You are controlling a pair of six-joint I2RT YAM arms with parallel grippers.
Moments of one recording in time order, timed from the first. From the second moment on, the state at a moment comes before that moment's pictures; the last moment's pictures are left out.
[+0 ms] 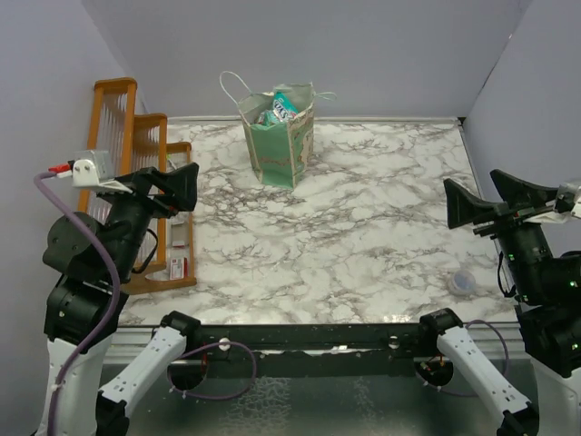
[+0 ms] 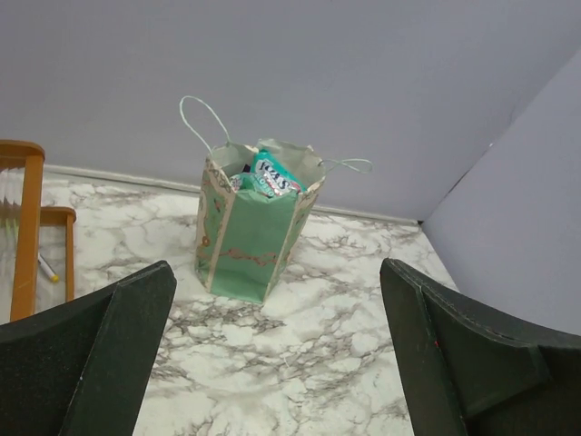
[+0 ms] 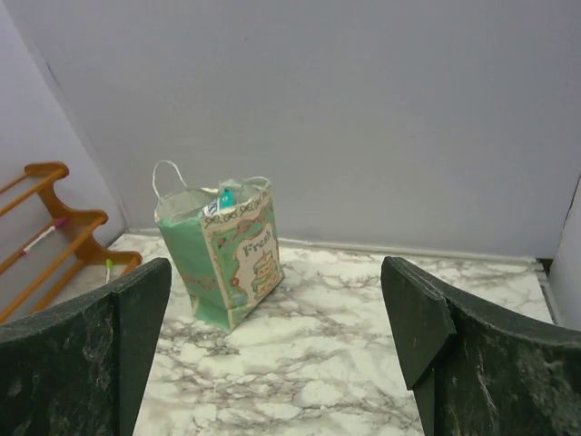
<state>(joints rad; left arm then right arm) -0.37 0.65 1.37 -0.60 -0.15 -0.40 0.30 0.51 1.26 -0.44 0.04 0.10</state>
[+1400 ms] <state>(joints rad) -0.09 1.46 1.47 -0.26 0.39 -0.70 0.37 0.44 1.03 -0.64 0.14 0.26</state>
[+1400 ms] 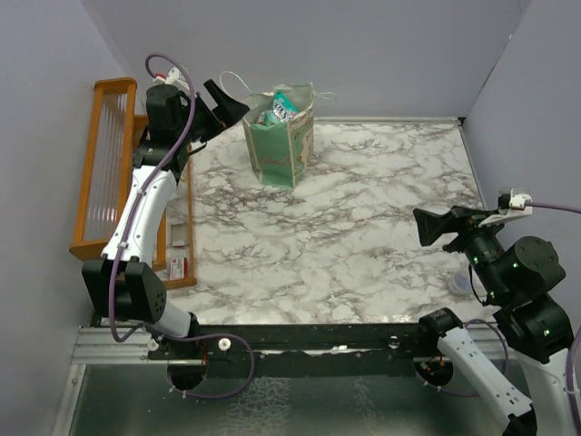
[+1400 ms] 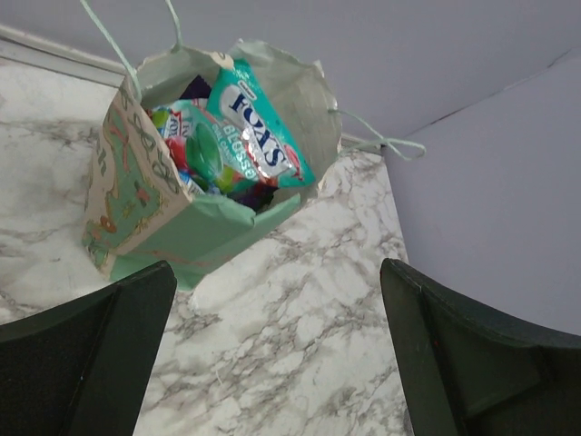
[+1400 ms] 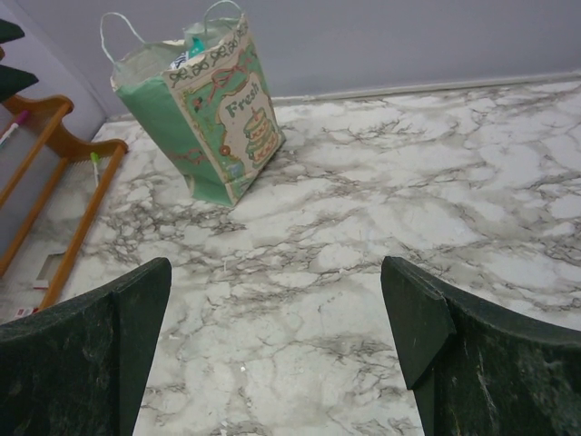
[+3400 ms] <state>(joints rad) 0.01 2.02 1.80 0.07 0.60 -1.02 0.37 0.33 0.87 -0.59 0.12 0.27</state>
